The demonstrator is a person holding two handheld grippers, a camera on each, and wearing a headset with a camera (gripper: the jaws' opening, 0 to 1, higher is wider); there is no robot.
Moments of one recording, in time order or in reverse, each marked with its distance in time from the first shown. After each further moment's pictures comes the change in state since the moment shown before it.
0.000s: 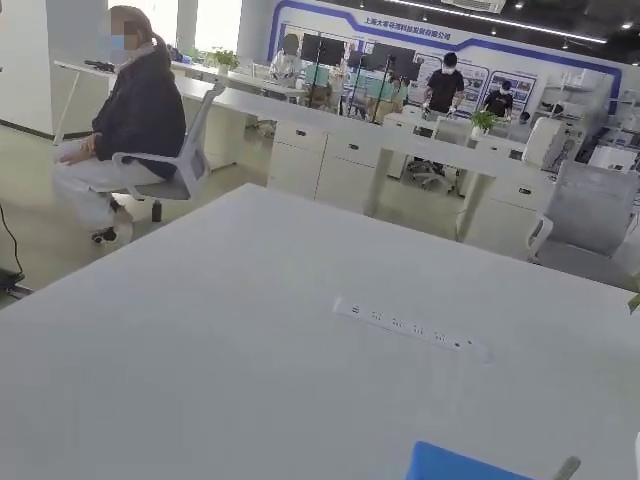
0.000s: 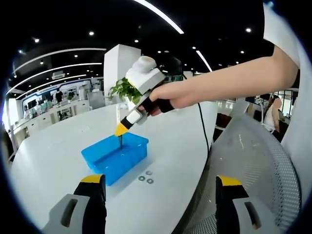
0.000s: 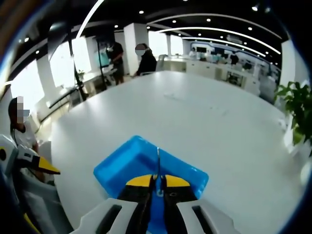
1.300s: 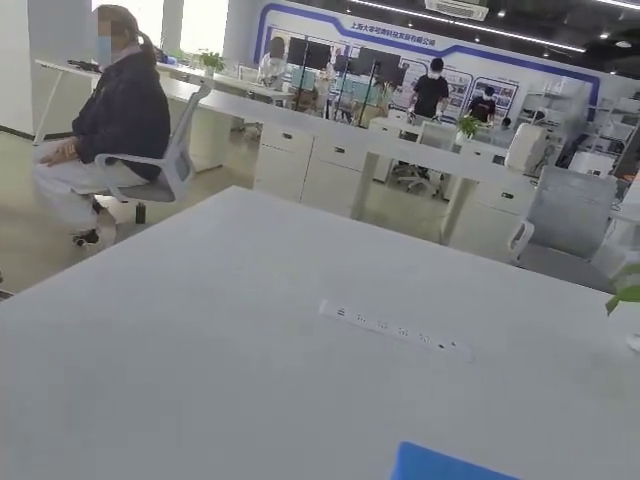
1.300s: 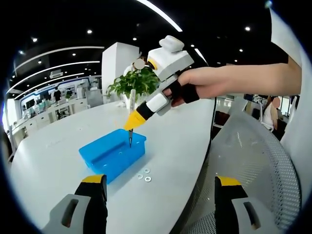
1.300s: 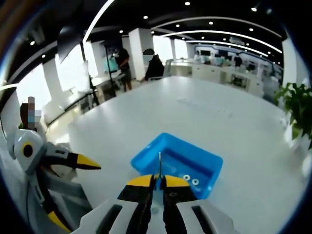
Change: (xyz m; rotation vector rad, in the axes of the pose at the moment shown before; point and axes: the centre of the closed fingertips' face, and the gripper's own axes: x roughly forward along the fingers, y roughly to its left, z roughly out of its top) left arm 0.001 -0.003 -0.004 0.004 0.021 -0.018; right arm -0.052 0.063 -0.012 0.013 -0.039 0.064
